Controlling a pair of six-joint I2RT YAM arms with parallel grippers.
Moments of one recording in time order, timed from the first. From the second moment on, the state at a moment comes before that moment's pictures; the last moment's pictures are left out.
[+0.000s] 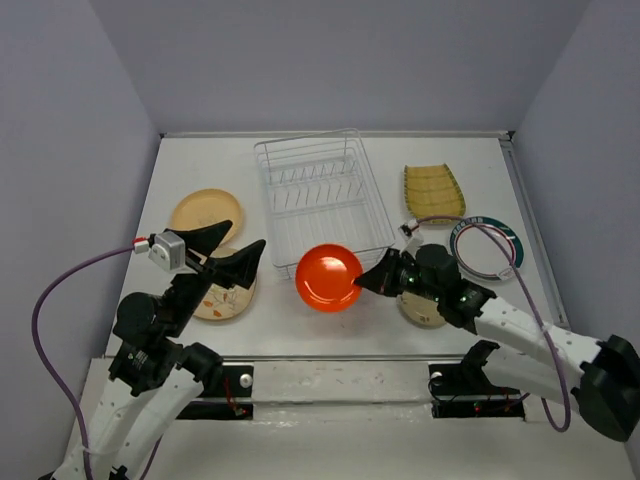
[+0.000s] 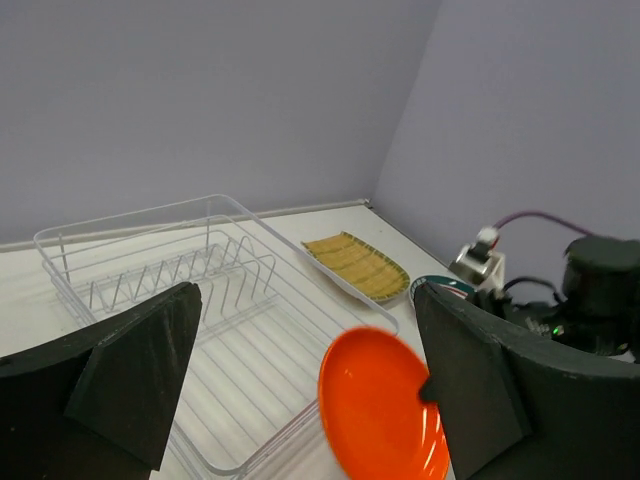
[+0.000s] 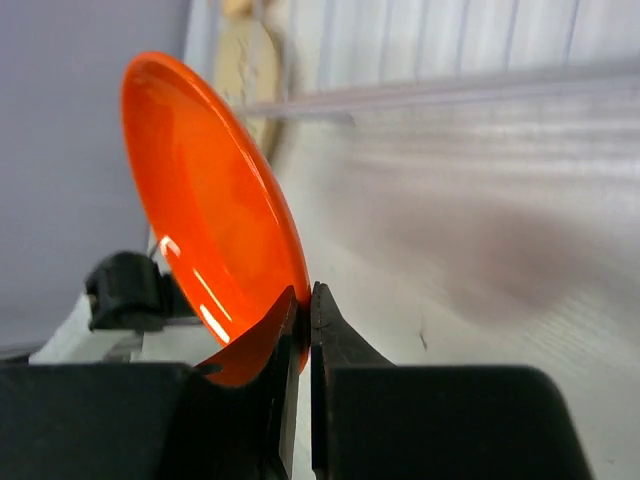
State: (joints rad) left arm -0.53 0.27 0.62 -0.03 0.06 -0.29; right arm 0.74 1.00 0.41 0.16 -0.24 0.93
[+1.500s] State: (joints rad) left arm -0.68 0.24 0.64 -0.13 -0.26 -0.29; right arm 0.68 2.21 2.06 -0.54 1.09 0.26
